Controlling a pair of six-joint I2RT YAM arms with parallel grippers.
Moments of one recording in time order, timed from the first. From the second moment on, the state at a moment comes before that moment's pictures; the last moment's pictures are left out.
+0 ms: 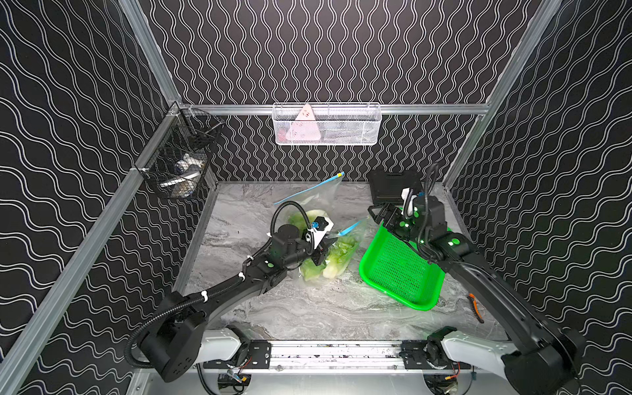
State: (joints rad) left arm -0.59 1.29 0.71 0.33 0.37 0.05; right arm 0.43 1.22 1.09 -0.41 -0.10 0.90
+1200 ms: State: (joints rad) left arm -0.62 1.29 0.69 0.38 0.34 0.08; right arm 0.42 1.53 1.27 -0.50 -0.18 1.01
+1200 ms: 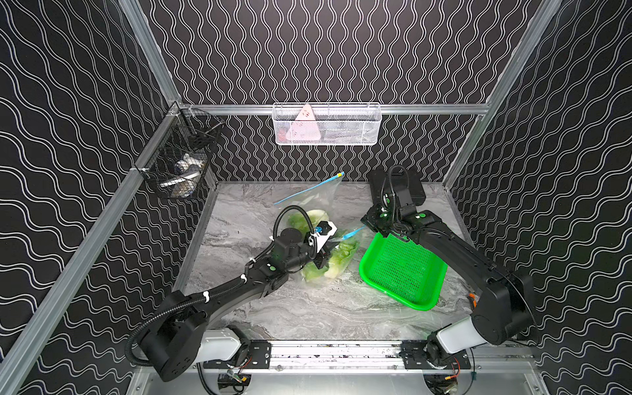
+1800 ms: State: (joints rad) left arm -0.32 1.06 0.87 -0.01 0.46 -0.19; right arm 0.37 1.57 1.34 -0.30 -0.64 0.22
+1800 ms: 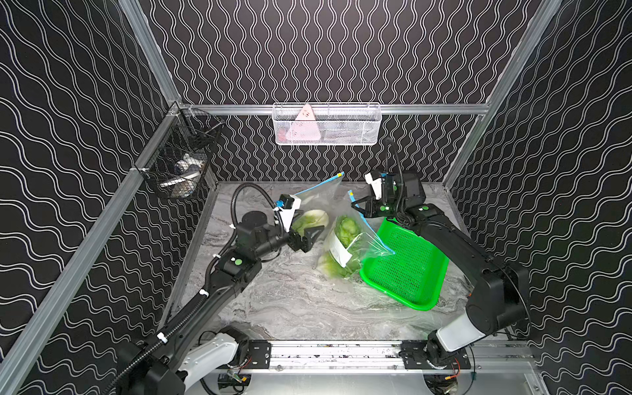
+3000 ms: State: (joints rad) left arm -0.39 1.69 0.89 1.38 1.22 -0.89; right arm 0.38 1.45 1.39 -0.81 -1.11 -0.50
